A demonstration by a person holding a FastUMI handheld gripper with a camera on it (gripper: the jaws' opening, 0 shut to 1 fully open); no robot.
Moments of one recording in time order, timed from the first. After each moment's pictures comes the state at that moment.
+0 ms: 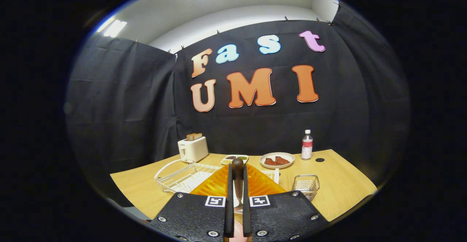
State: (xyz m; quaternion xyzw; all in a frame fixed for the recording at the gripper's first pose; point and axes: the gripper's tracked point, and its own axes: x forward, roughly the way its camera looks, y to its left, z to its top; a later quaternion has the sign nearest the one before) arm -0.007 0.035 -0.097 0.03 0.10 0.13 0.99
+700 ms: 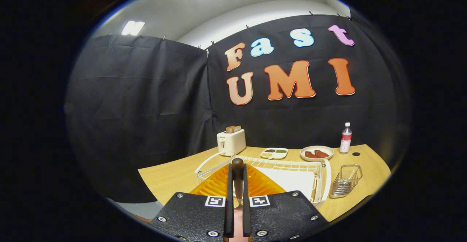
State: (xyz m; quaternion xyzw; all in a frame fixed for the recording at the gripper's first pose) arm -0.049 0.130 -0.116 0.05 0.12 0.25 0.96
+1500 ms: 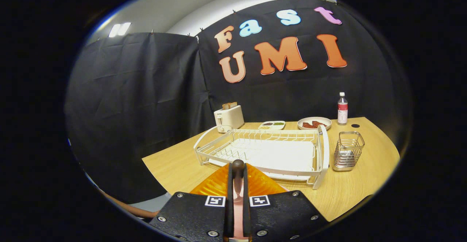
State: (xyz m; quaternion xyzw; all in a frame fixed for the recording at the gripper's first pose) arm -0.088 0.085 -0.170 0.08 0.21 0.23 0.95
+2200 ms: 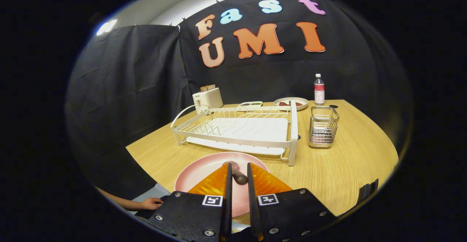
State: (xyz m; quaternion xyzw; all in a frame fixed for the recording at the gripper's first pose) arm -0.112 0.038 -0.220 0.06 0.28 0.17 0.94
